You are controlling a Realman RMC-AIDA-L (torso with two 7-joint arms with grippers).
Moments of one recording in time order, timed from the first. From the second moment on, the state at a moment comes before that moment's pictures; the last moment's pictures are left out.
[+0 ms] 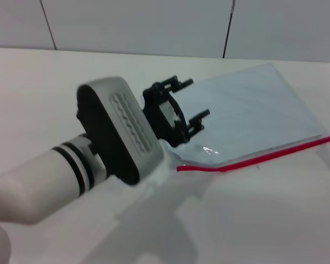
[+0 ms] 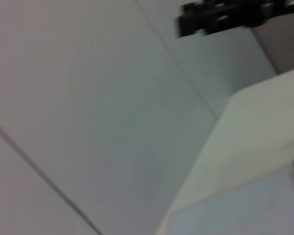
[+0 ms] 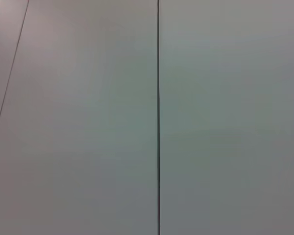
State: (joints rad) left arm -0.18 -1.86 2.31 1.48 2.29 -0.09 -2.12; right arm 0.57 2.03 -0.31 0.07 -1.24 -1.61 0.28
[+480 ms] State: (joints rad) left arm -0.02 -2.02 2.17 1.67 2.51 0.43 -1.96; right arm 0.56 2.03 -0.31 0.07 -1.24 -1.61 0.27
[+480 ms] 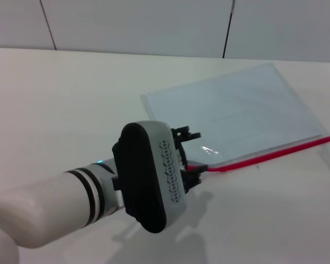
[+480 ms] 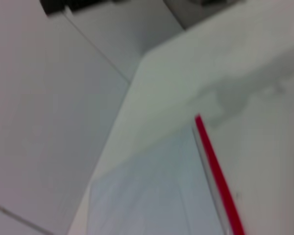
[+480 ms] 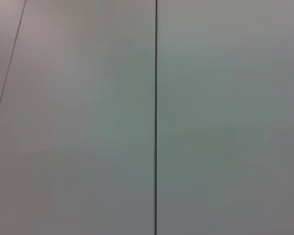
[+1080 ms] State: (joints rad) left arm -0.12 -2.03 2.17 1.47 2.66 0.37 -2.06; right arm 0.56 2.03 -0.31 0.07 -1.25 -1.60 0.27
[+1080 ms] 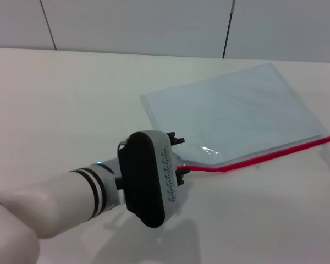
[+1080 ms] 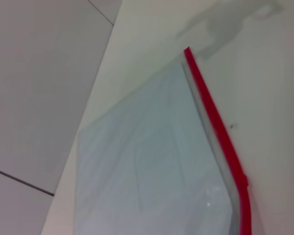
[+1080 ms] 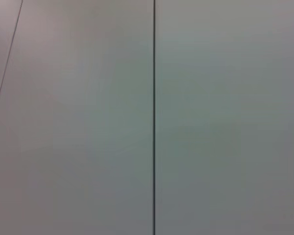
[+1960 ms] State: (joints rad) left arm -0.15 -2.03 2.21 1.41 2.66 0.34 -2.07; right arm 0.55 2.03 -0.31 0.07 -1.25 -1.61 0.28
